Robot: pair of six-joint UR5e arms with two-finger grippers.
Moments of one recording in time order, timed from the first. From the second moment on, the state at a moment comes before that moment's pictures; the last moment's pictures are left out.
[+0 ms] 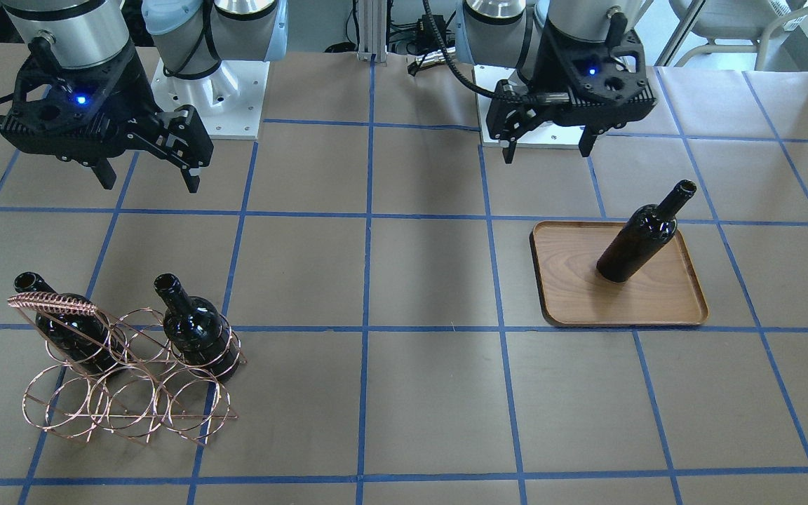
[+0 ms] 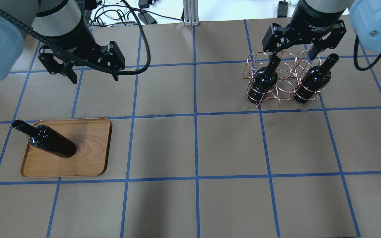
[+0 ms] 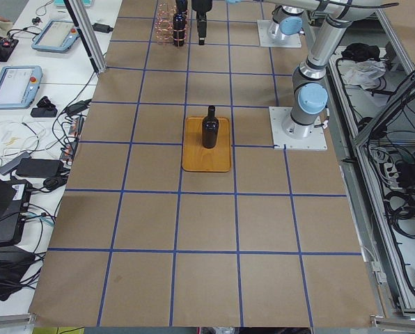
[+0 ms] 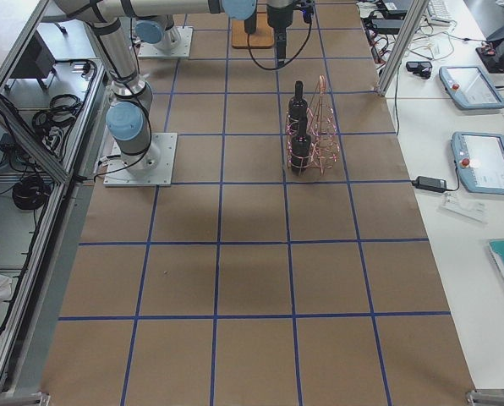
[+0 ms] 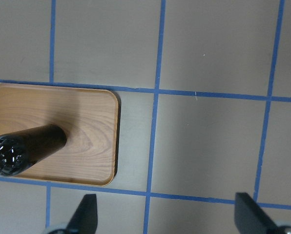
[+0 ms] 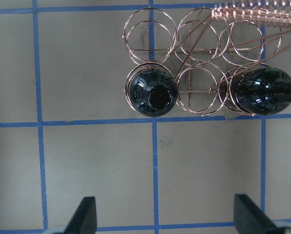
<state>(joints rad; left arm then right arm) -1.70 -1.55 -1.51 -1.60 1.65 -0.20 1.59 -1.56 1.52 -1.63 -1.59 0.04</state>
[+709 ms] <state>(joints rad) -1.76 -1.56 -1.53 -1.57 1.64 -0.21 1.59 -1.56 1.52 -1.63 -1.57 0.06</state>
